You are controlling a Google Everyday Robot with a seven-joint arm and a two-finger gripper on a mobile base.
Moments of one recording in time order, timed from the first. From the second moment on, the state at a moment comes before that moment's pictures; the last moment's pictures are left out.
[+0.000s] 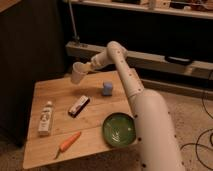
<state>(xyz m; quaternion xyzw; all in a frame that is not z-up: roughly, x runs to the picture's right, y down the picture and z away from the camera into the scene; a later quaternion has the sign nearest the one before) -0.078 -0.122 0.878 0.24 -0.37 -0.72 0.53</state>
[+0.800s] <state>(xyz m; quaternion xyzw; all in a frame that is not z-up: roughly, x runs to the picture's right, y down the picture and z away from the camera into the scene) 0.083 0.003 0.761 0.12 -0.35 -0.76 0.53</state>
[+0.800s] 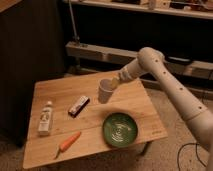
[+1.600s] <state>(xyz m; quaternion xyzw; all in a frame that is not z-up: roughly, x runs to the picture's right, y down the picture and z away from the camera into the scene) 0.179 0.153 0.749 0.01 -0.33 -0.79 0.52</state>
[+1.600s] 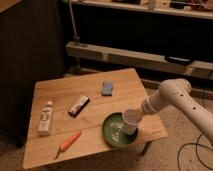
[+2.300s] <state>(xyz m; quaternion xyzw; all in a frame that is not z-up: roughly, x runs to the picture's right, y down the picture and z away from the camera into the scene) 0.122 0.140 0.768 0.06 -0.32 -0.82 0.48</state>
